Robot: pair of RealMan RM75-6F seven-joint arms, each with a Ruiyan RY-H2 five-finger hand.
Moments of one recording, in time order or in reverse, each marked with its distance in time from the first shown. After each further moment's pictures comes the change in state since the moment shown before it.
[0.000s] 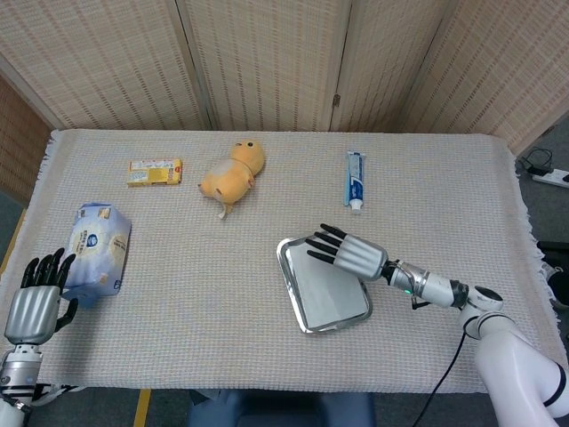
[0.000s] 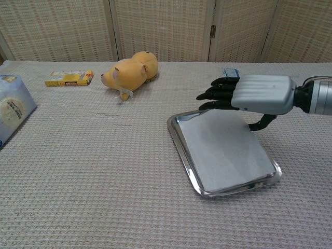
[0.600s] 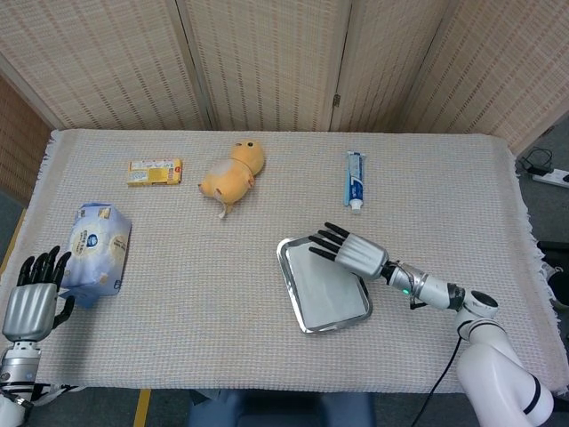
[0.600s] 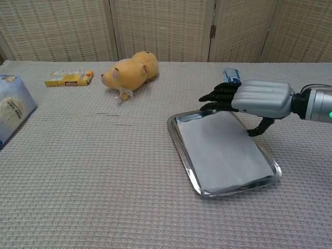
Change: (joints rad) left arm -0.006 -0.015 -0.014 0.035 -0.030 -0.011 0.002; right arm -0.058 -0.157 -0.005 0.285 0.017 0.030 0.267
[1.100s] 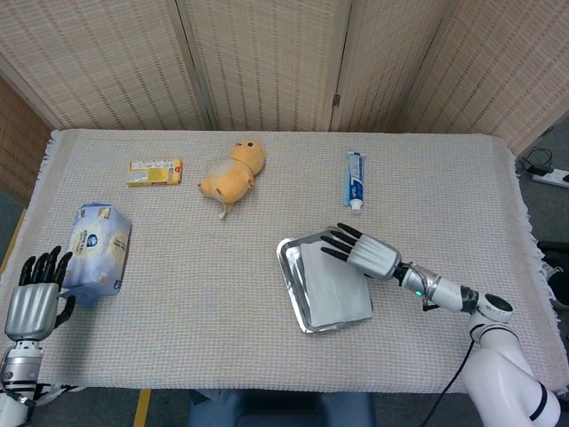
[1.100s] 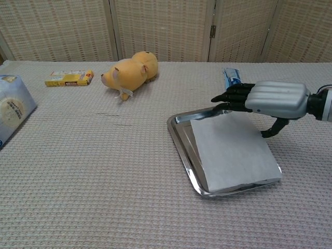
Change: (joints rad) left arm -0.003 -0.015 -0.001 0.009 -0.008 -0.001 0.030; right arm -0.051 0.009 -0.023 0.074 -0.011 0.035 0.060
